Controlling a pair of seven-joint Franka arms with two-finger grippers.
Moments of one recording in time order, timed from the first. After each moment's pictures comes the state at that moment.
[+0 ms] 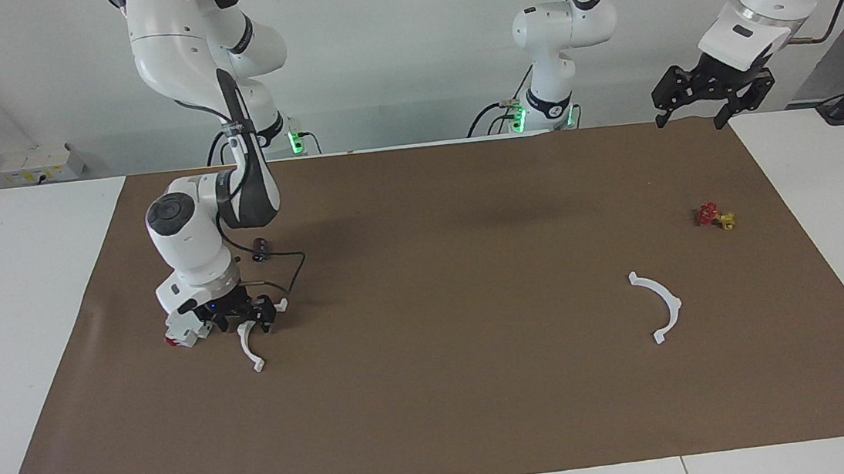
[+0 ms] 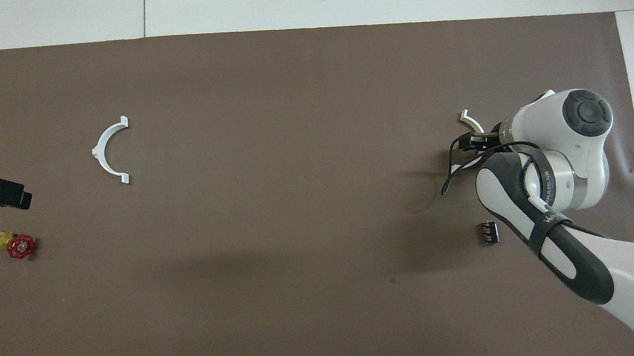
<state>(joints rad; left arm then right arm) -0.07 -0.02 0.04 -1.53 -0.03 1.44 0.18 0.15 0.33 -0.13 -2.05 0.04 2.46 0.17</state>
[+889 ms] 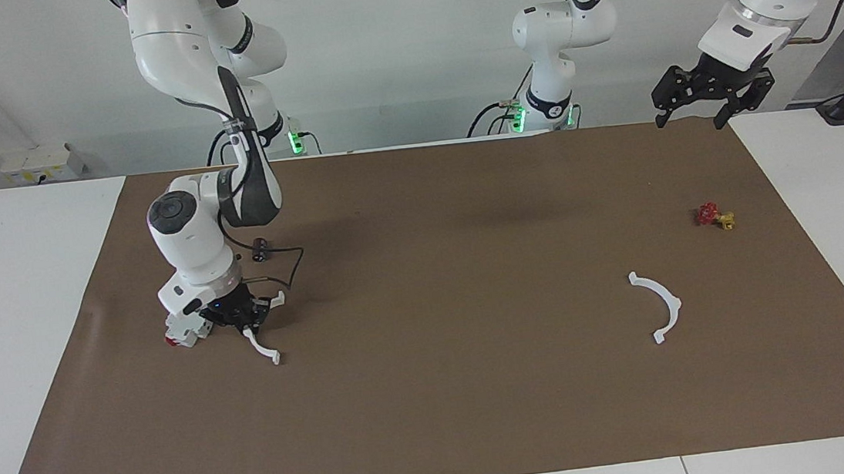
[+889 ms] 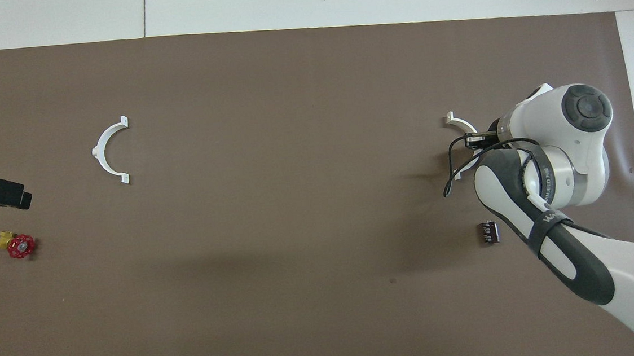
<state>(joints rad) -0.07 -0.02 0.04 -1.53 -0.03 1.44 0.18 0.17 0.32 -0.12 -1.99 0.04 2.40 0.07</state>
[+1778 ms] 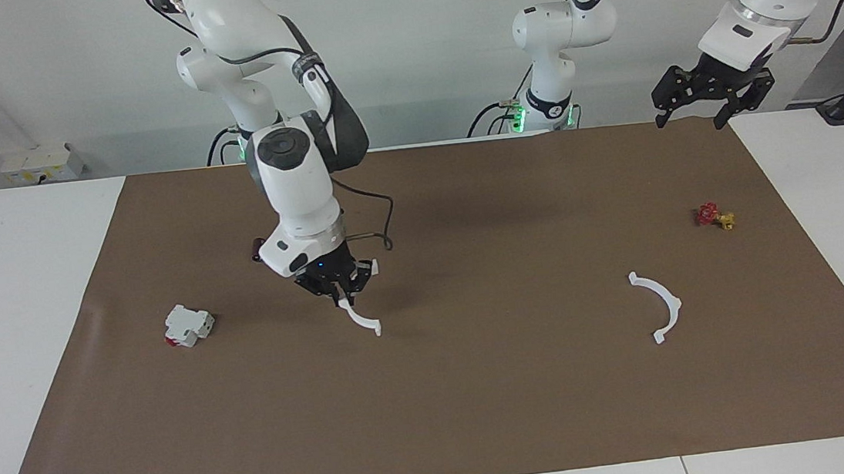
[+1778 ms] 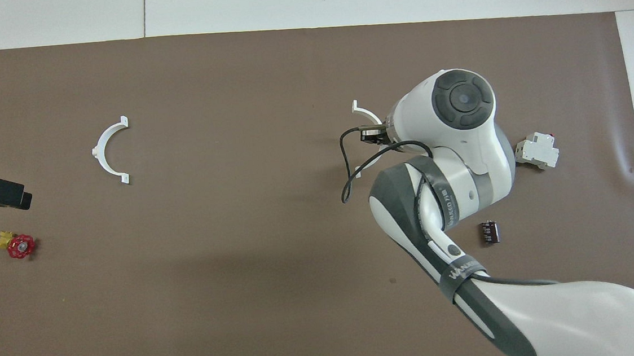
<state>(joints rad) -0.07 -0.02 0.04 -1.53 -0.03 1.44 0.18 0.50 0.35 -0.10 -1.74 0.04 2.22 0.47</state>
